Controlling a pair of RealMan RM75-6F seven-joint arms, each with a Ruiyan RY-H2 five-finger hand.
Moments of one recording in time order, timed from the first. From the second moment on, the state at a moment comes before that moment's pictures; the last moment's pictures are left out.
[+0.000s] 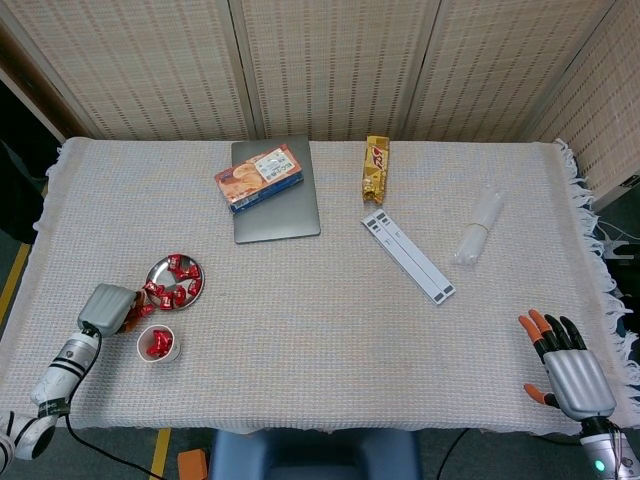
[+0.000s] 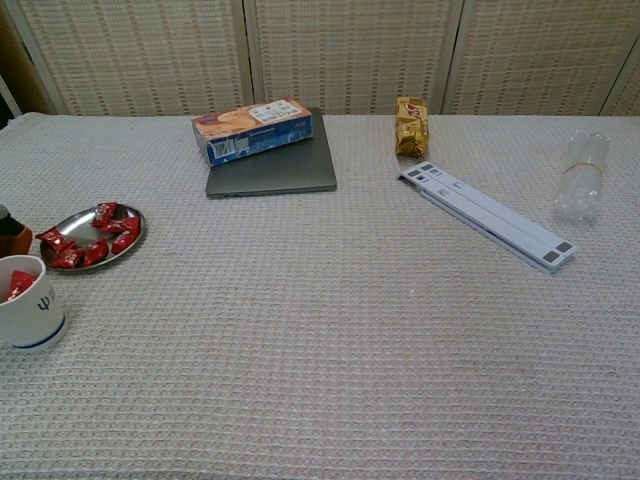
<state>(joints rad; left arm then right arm) -0.52 -1.49 0.02 -0.89 1.47 0.95 -0.07 0.06 -1.12 -0.05 -1.62 -1.53 1.36 -0.17</state>
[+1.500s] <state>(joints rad) -0.45 -1.24 0.05 -1.47 1.58 1.14 0.06 0.05 -1.09 -0.07 -1.63 -1.58 1.38 -0.12</state>
